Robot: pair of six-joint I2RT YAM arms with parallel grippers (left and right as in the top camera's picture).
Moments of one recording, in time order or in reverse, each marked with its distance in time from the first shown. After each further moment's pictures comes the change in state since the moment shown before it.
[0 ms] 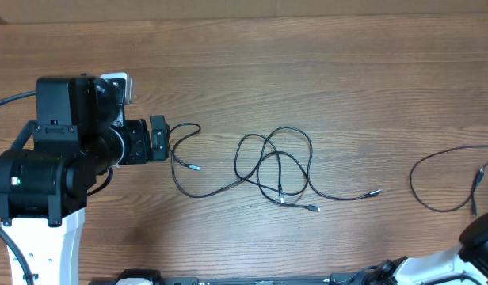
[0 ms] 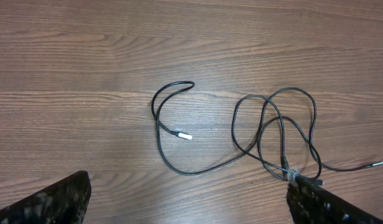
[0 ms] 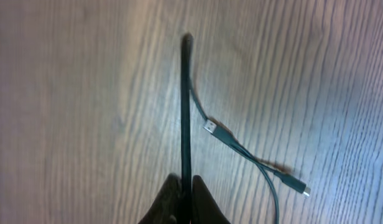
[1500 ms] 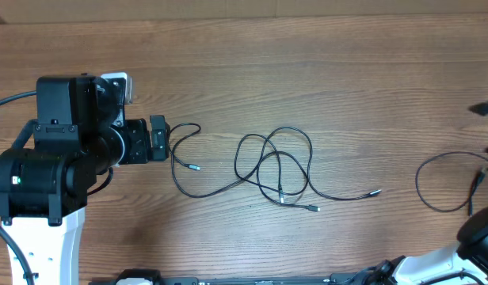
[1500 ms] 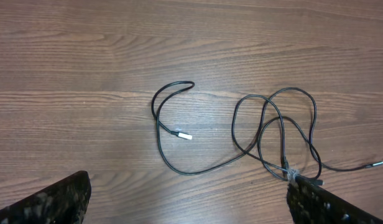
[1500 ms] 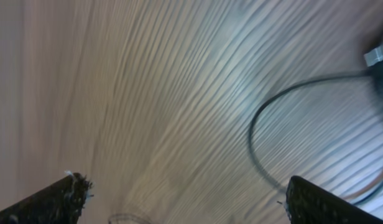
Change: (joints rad) left arm 0.000 0.002 0.000 0.000 0.000 0.000; right arm 0.079 0.004 0.000 -0.125 -0.463 -0.333
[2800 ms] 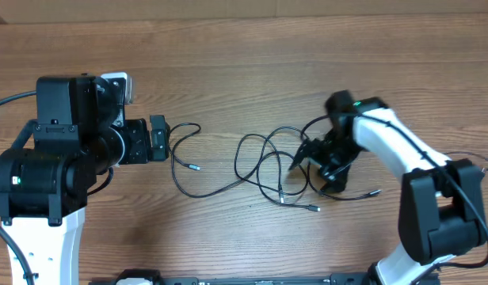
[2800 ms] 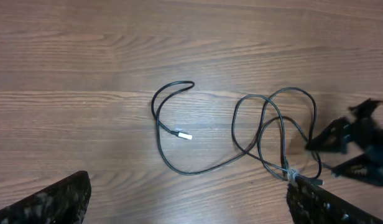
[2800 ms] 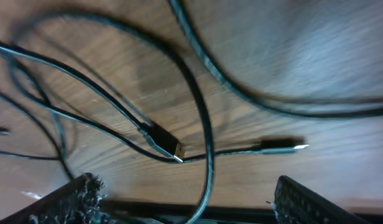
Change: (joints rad) left arm 0.000 0.000 0.000 0.000 0.000 0.000; right arm 1.028 0.000 -0.492 0.108 -0.059 0.481
